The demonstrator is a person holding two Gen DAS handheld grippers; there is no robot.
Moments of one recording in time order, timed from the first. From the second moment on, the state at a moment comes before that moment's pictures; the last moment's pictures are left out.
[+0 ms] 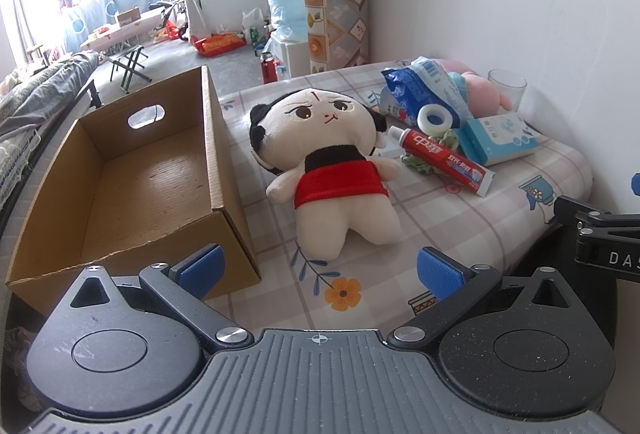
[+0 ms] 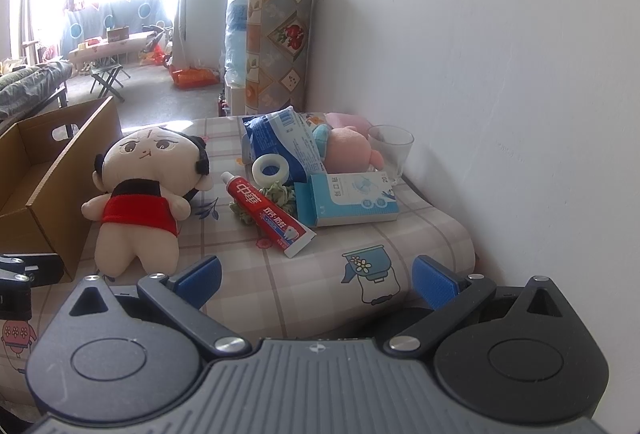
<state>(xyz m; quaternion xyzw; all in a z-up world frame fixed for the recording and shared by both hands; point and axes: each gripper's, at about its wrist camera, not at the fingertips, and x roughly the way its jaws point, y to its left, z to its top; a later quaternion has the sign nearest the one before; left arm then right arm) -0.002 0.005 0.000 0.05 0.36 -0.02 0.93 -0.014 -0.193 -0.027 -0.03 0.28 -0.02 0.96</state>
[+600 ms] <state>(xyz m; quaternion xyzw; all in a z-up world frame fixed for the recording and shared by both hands) 0.000 0.005 -0.006 0.04 0.37 -0.01 0.93 -0.015 -0.191 -0.025 -0.04 0.28 -0.02 0.96</state>
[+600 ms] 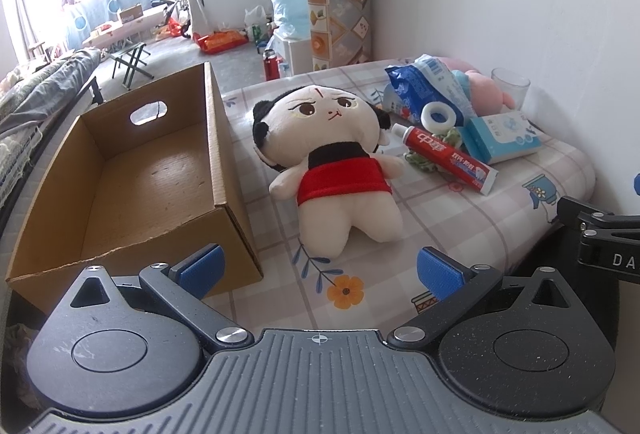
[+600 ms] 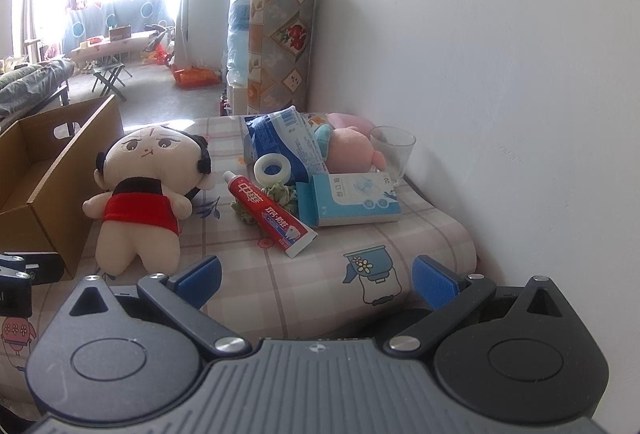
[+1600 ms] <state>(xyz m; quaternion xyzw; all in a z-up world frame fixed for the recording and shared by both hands) 0.041 -0.006 -0.020 0.04 0.37 -0.05 0.93 0.026 -0.227 -0.046 0.00 0.25 0.06 0.97</state>
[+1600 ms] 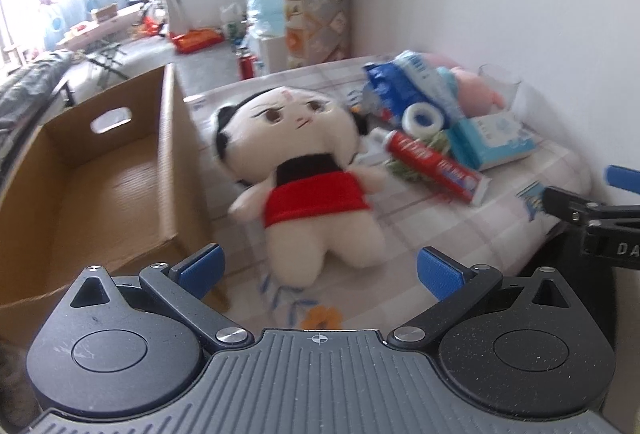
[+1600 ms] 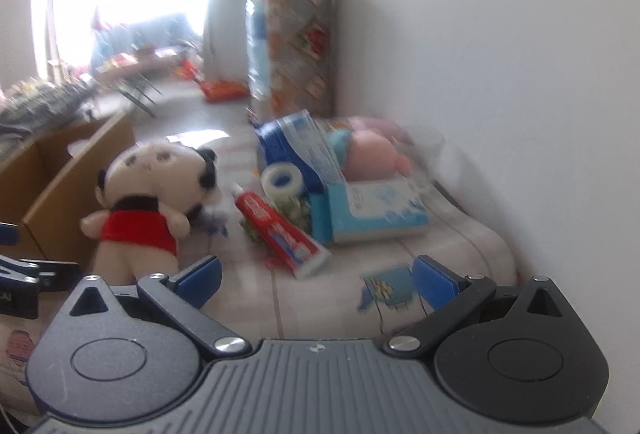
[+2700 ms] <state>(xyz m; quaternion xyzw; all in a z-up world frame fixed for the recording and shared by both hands) 0.192 -0.117 -0.085 -0.03 0.48 -0.20 0.86 0.222 -0.270 -0.118 0.16 0.41 0.32 0.84</state>
